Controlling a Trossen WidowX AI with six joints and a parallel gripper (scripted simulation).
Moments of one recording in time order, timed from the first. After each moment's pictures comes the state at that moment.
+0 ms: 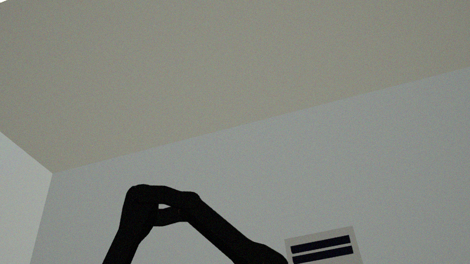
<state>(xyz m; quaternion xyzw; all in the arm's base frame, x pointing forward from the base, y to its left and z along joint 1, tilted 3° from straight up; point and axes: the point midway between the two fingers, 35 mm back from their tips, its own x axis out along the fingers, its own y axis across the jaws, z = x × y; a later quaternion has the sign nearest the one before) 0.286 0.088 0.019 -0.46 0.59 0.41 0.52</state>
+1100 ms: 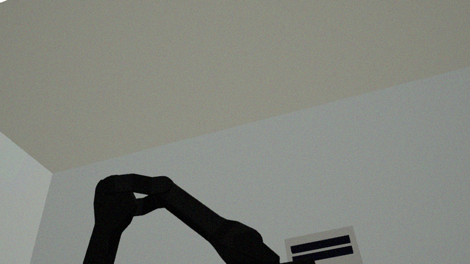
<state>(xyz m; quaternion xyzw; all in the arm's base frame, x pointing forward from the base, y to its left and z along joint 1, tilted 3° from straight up) 0.282 0.066 0.030 -0.38 0.48 0.49 0.62</state>
